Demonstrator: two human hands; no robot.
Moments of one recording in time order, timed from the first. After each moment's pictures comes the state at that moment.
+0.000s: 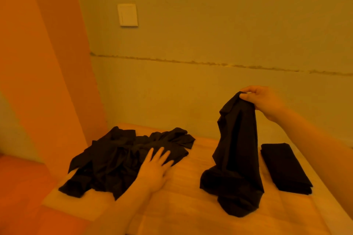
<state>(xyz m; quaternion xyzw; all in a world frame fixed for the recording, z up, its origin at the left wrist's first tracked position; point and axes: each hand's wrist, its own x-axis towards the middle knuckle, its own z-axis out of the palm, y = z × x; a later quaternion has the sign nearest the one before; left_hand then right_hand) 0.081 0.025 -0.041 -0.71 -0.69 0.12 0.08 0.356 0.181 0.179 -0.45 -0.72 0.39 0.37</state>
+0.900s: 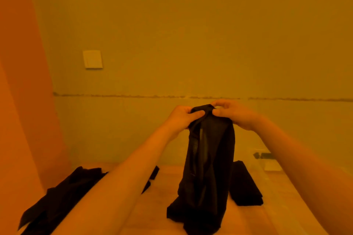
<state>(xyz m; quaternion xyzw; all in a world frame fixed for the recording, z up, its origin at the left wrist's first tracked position) 0.253 0.088 0.232 -0.59 -0.49 -0.51 -0.39 0.427 0.137 0.254 -0.36 -0.76 0.44 0.30</state>
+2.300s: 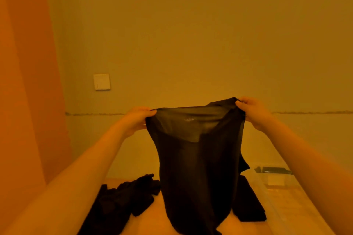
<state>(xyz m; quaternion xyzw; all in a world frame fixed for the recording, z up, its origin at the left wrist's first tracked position) 0.146 0.057 0.284 -0.53 -0.56 -0.52 -0.38 0.472 0.142 0.291 -0.44 -0.64 0.37 0.51</state>
